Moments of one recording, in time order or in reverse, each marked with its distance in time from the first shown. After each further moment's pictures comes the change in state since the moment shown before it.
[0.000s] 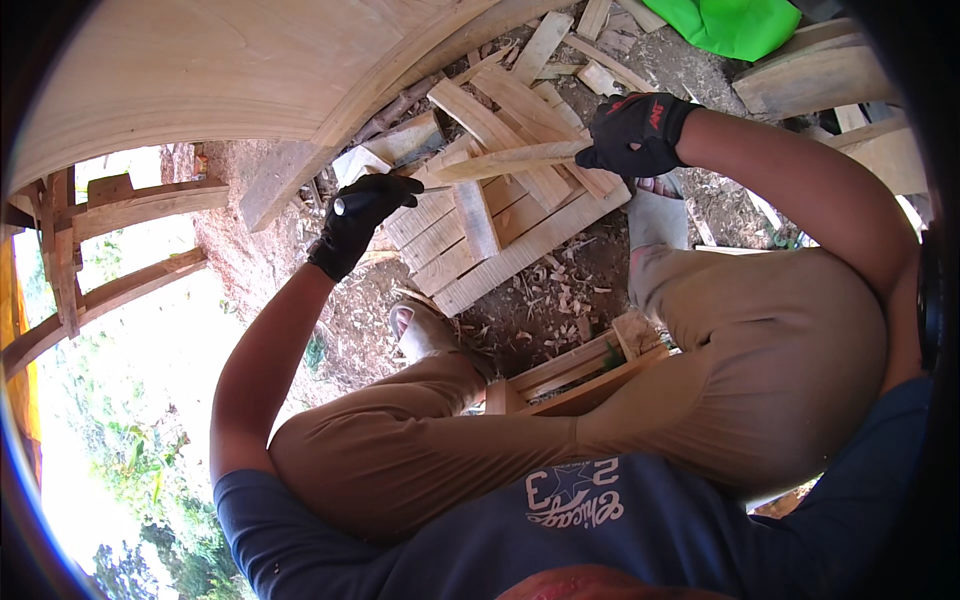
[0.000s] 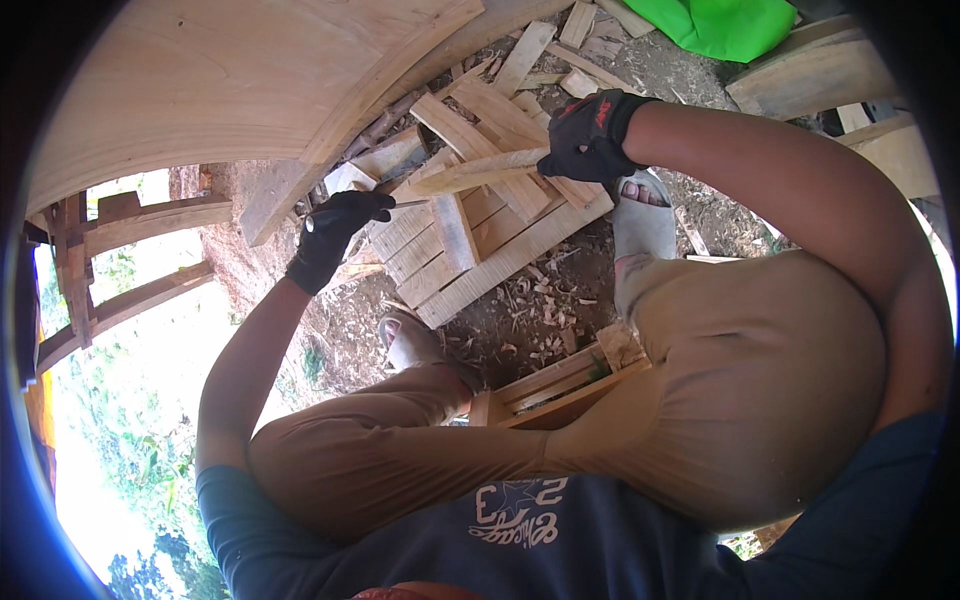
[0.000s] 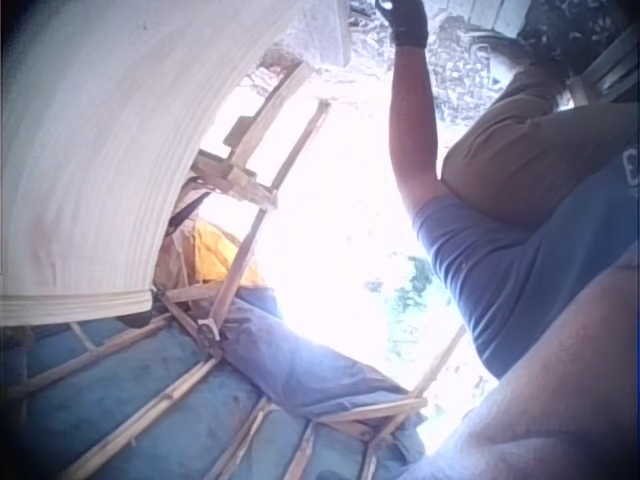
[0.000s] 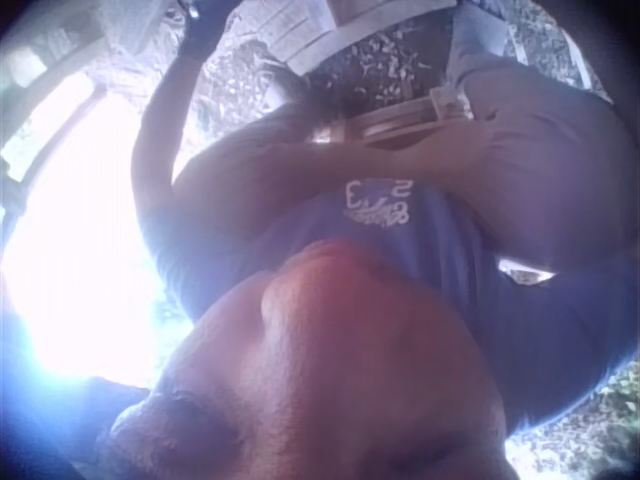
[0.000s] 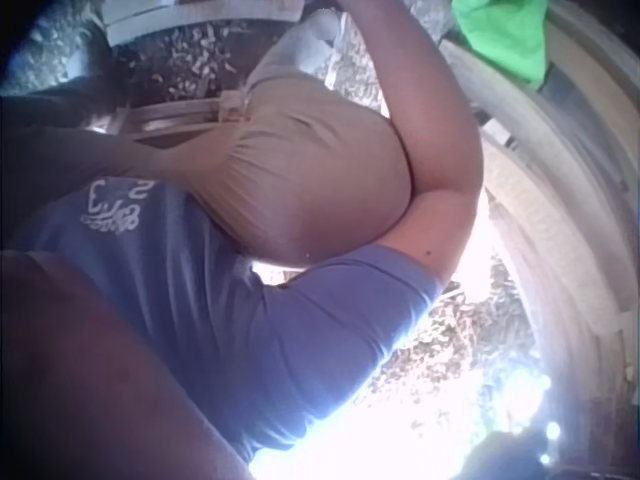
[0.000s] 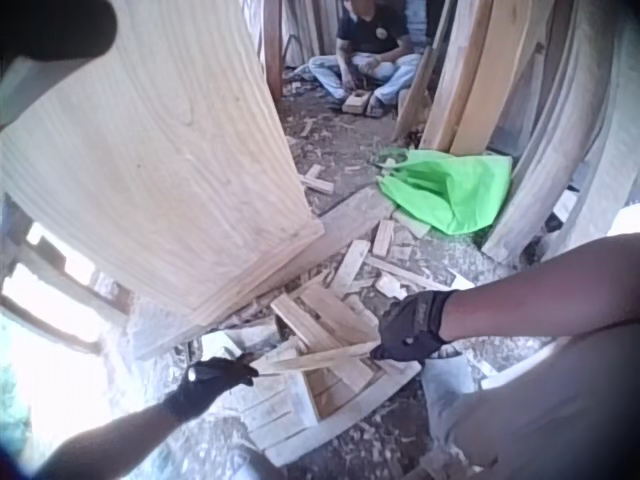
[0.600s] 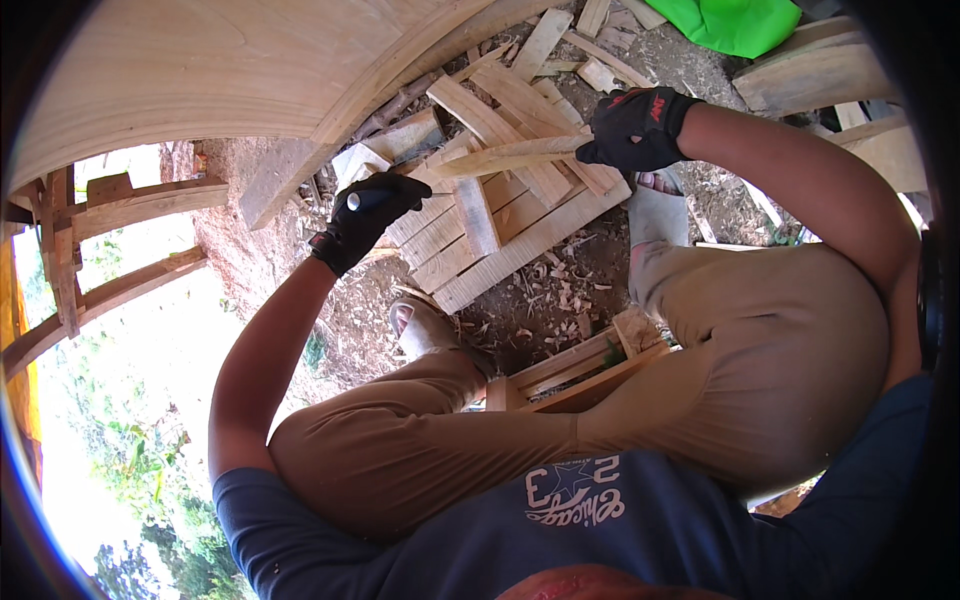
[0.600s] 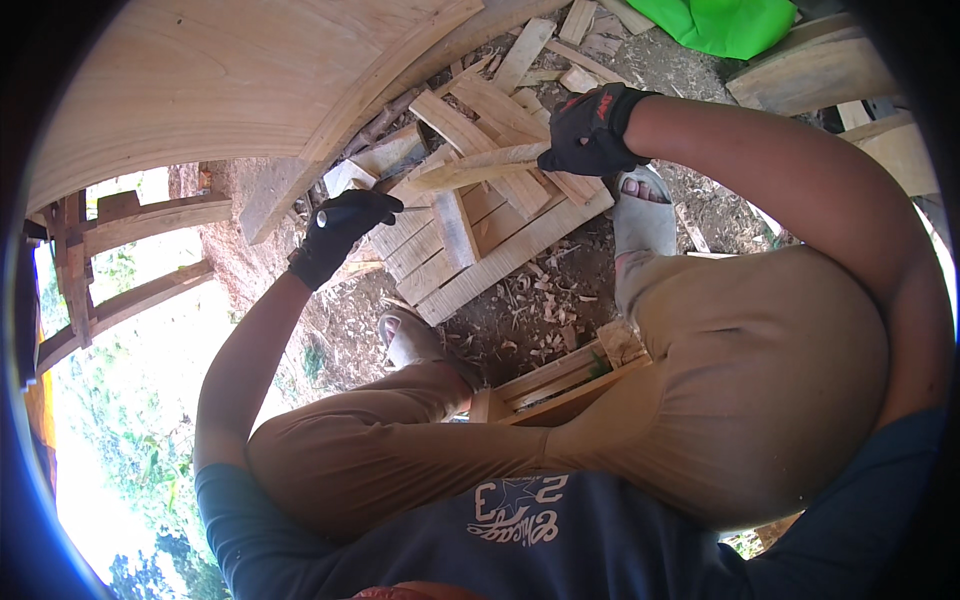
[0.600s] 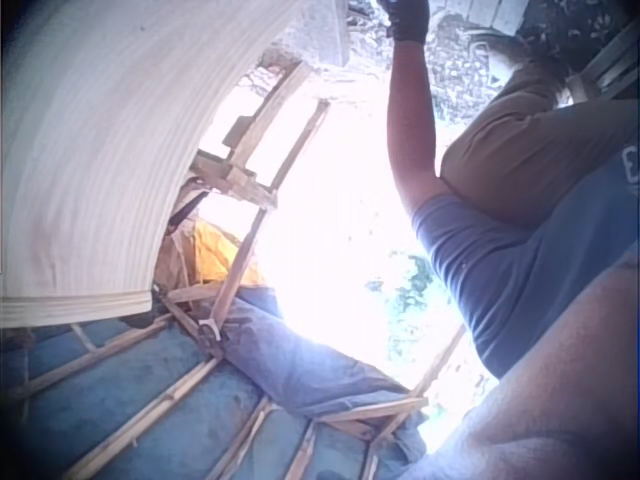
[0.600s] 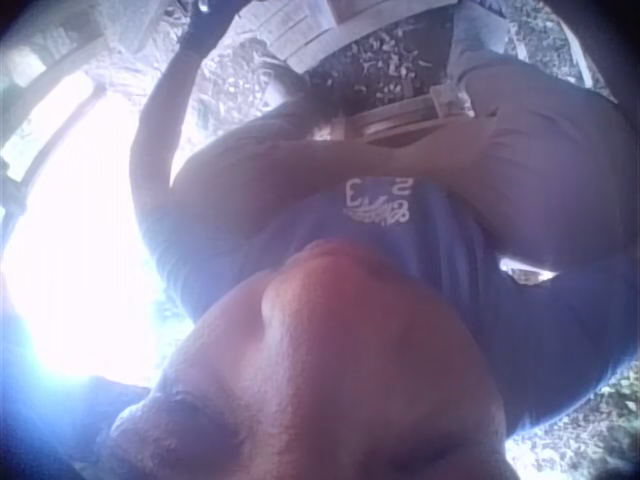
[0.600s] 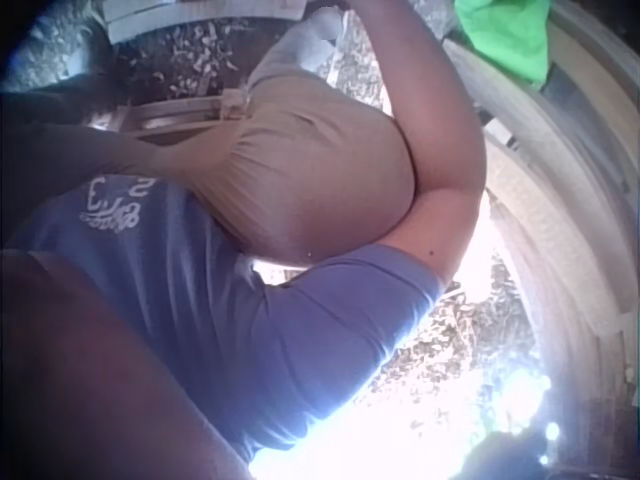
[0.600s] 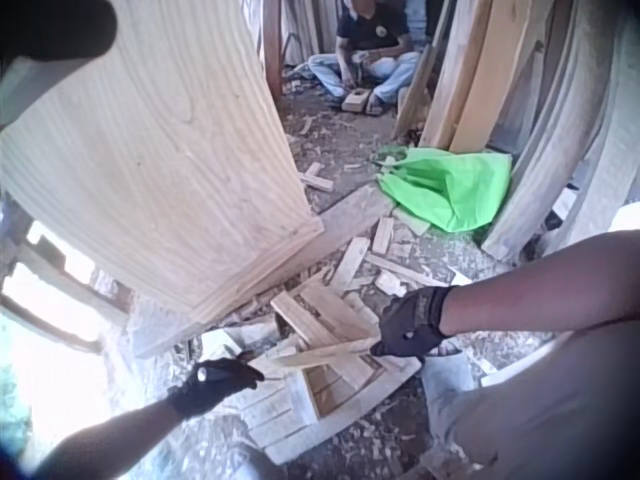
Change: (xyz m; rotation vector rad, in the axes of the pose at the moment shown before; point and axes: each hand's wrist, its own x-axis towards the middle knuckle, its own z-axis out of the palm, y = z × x) left_hand 0.005 -0.003 0.002 0.061 -0.051 -0.056; right_hand 0.002 0.008 0.007 0.060 0.086 -0.074
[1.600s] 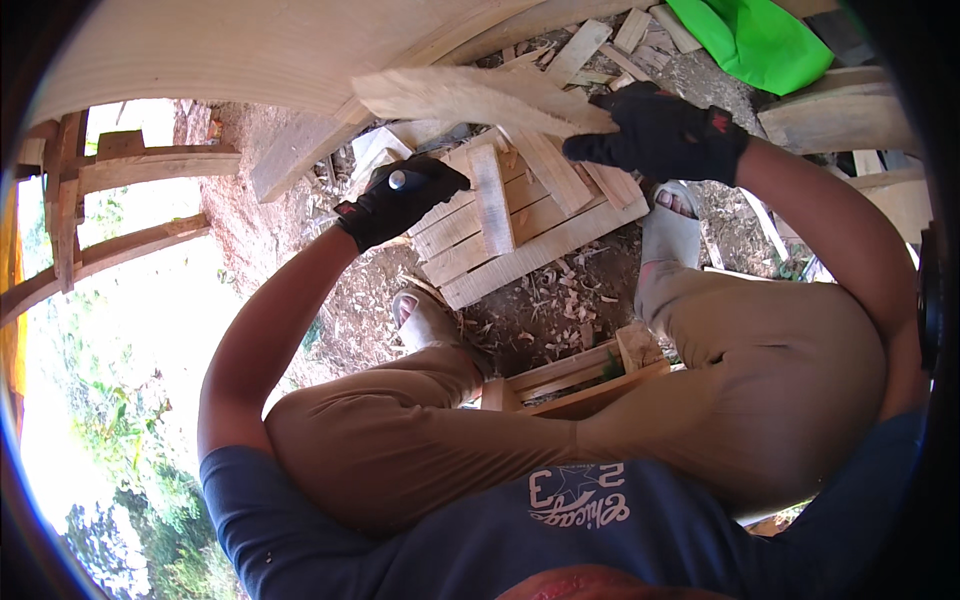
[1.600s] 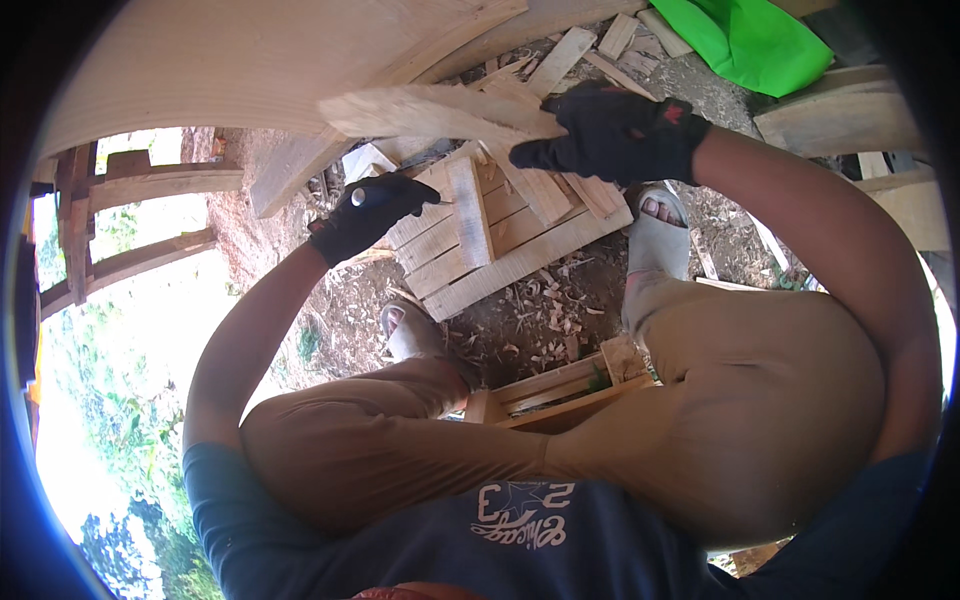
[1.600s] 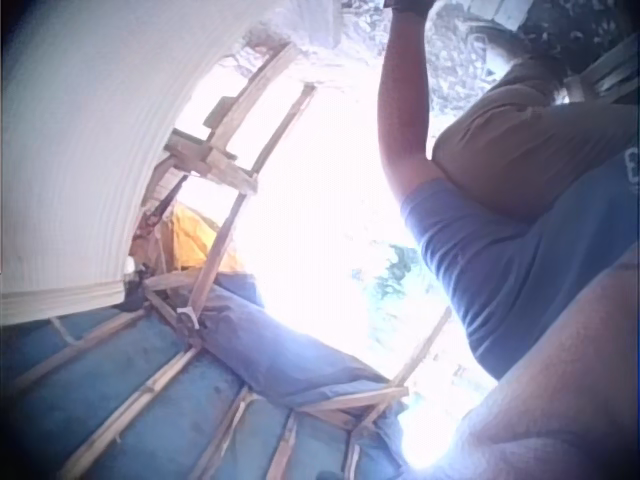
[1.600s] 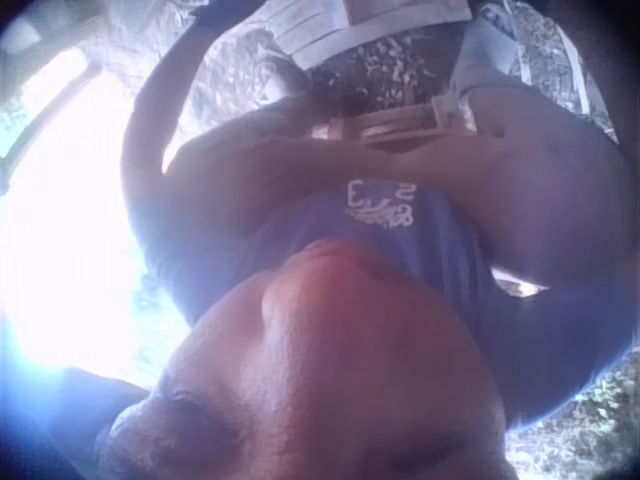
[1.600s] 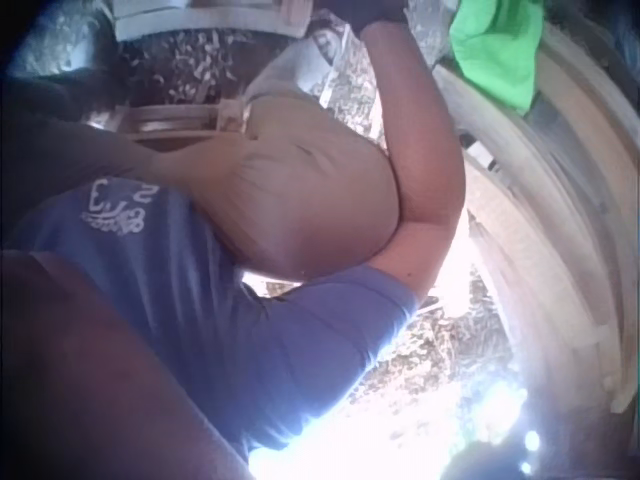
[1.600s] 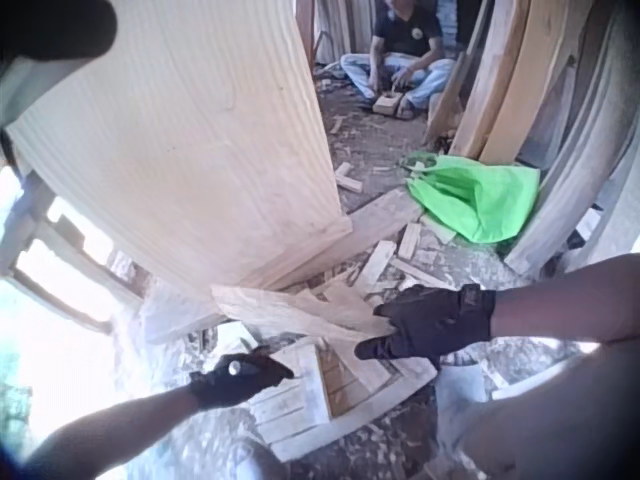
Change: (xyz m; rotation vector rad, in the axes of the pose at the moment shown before) left_hand 0.013 0.020 0.013 0.223 -0.079 -0.108; right_hand -0.008 -0.029 -0.027 0.322 0.403 0.033
